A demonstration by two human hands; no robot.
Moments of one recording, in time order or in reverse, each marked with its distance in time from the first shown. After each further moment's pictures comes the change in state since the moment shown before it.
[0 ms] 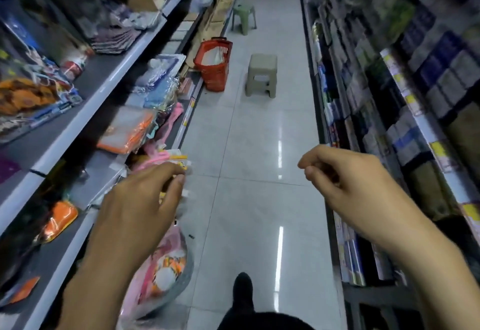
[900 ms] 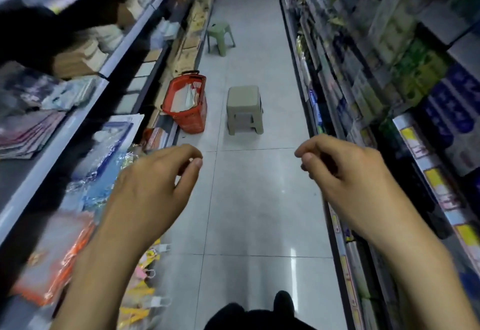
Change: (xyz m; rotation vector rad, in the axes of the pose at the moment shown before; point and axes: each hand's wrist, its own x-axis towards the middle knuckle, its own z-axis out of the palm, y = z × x) left_hand 0.531 0.113 0.190 0.024 -0.080 0.237; right_hand 0.467 0.204 -0.112 0.191 0.176 0.120
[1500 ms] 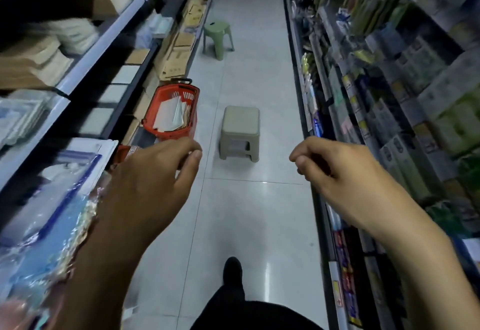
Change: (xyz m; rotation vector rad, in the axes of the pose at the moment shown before) left_hand 0.299 -0.159 0.073 -0.083 0.055 -0.039; right_hand 0.352 -0.010 0.069 -0.196 -0.202 -0.036
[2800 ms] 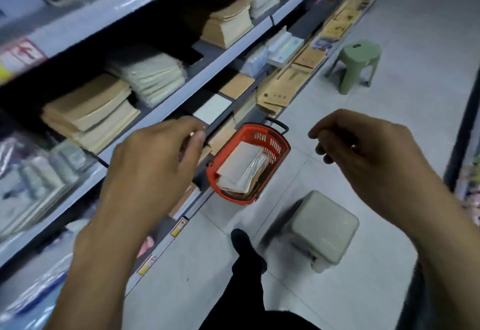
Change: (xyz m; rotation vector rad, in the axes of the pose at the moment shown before) left_hand 0.508 -0.286 0.059 0.246 0.208 -0.548; right_hand 0.731 -0.055 0.047 0.156 -0.252 -0.456
